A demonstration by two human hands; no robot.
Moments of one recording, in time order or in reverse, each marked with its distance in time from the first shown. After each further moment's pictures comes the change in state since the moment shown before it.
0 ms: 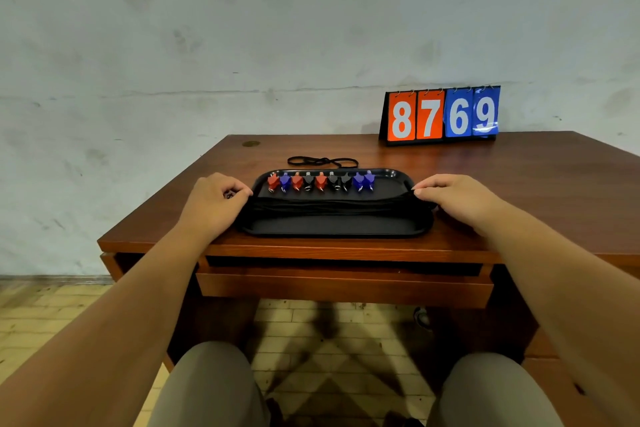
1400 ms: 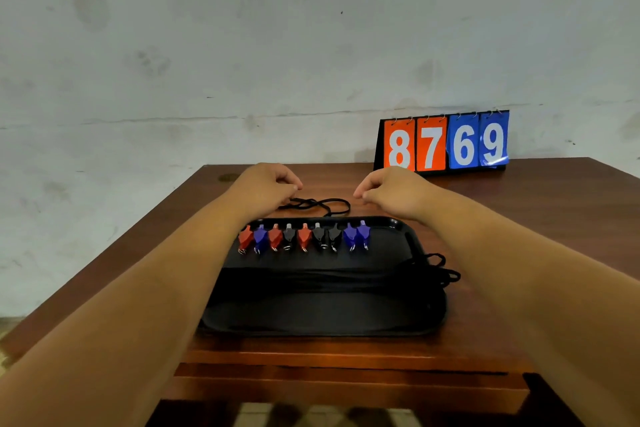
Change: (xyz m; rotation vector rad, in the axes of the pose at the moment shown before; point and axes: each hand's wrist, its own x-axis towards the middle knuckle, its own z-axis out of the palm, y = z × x) left_hand 0.154 0.098 0.056 -0.148 -0.314 -0.005; right_hand 0.136 -0.086 0.028 -0.217 -0.157 -0.214
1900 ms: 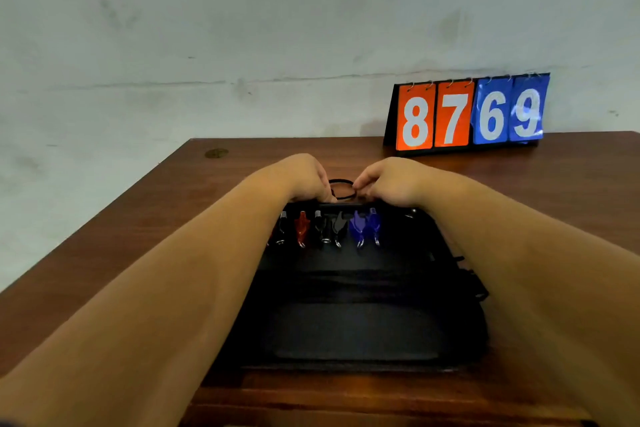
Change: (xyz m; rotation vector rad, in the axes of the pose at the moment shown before) left_hand 0.082 0.000 0.065 0.219 -0.326 -0.114; right_hand 0.077 0.038 0.031 -0.082 -0.174 0.086
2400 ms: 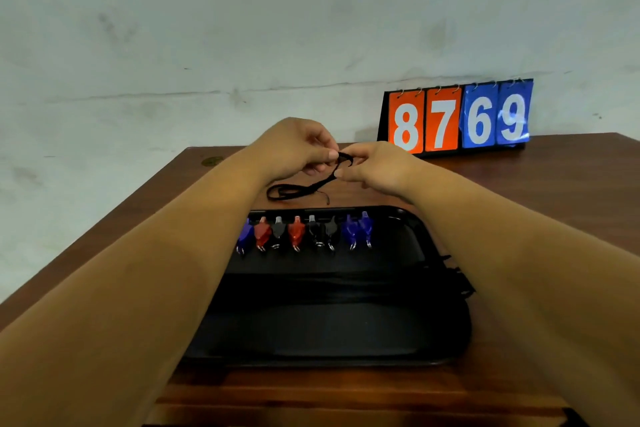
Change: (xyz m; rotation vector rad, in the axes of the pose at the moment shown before) left_hand -0.030 0.021 -0.037 -0.378 0.169 0.297; right_hand -0.017 -0.019 -0.010 0.301 0.147 -0.145
